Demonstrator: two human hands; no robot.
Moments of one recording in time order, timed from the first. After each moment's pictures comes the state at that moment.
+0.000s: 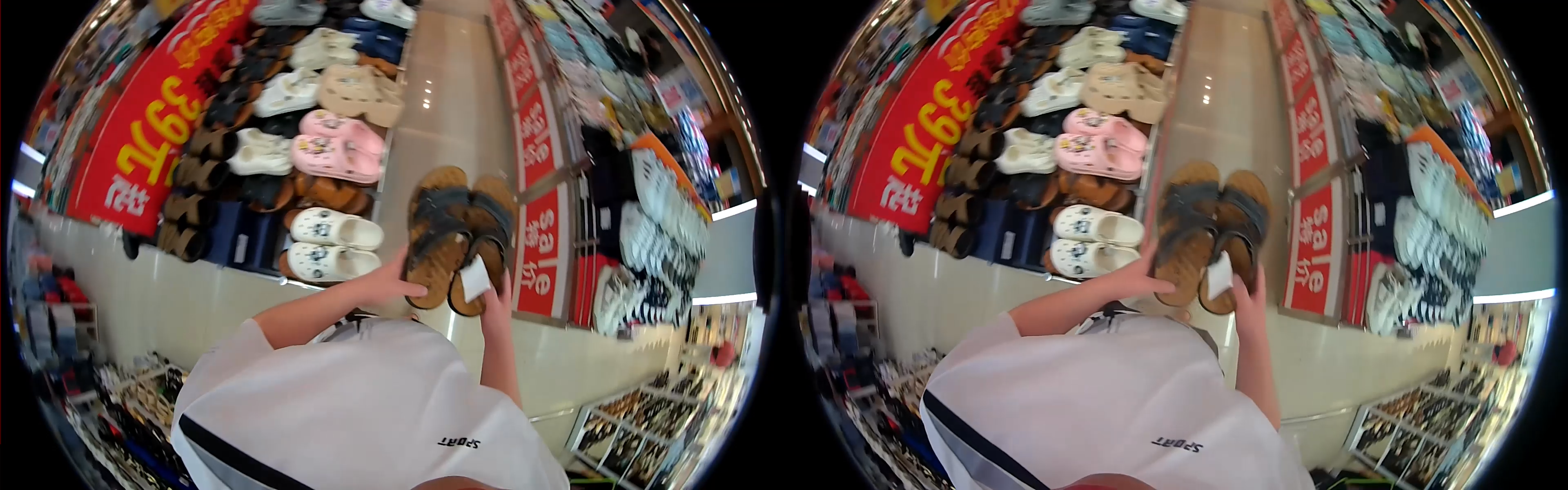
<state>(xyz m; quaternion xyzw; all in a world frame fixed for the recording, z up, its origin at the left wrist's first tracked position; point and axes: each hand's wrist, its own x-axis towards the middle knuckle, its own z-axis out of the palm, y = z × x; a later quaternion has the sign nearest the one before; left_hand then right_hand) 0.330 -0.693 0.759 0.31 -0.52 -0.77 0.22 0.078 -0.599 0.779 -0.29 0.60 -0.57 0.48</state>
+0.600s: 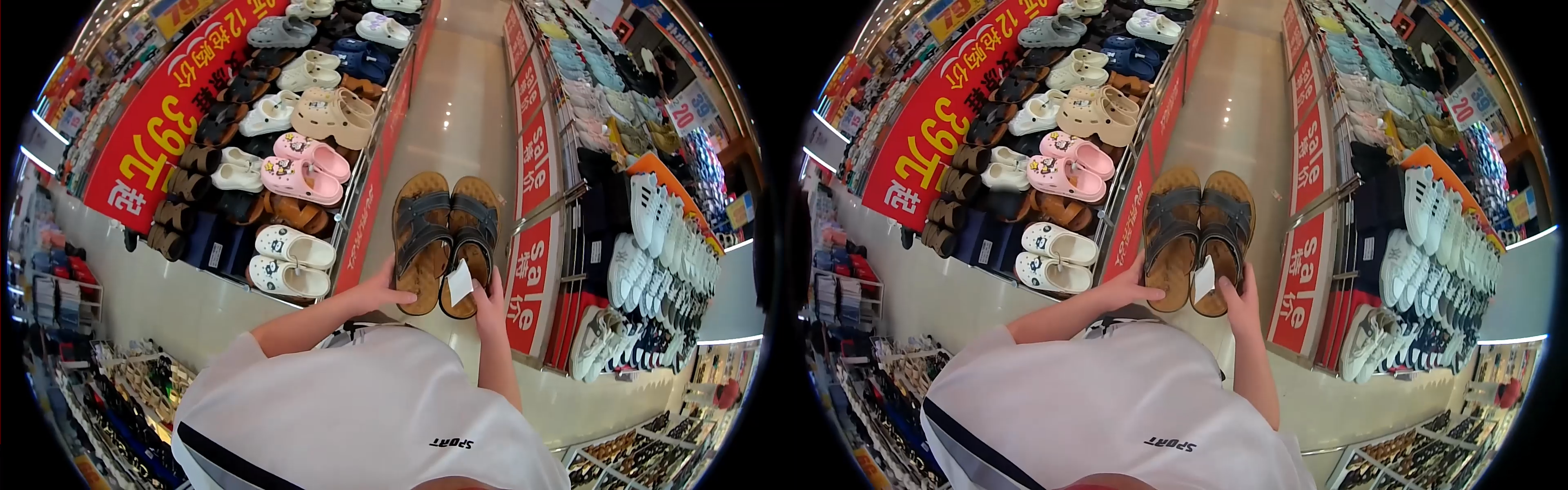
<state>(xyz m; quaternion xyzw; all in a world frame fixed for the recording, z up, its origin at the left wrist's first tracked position) 0.178 -0.716 0.770 0.36 -0.45 -0.77 0.28 -0.083 -0.672 0.782 -0.36 0.54 -0.53 0.55</state>
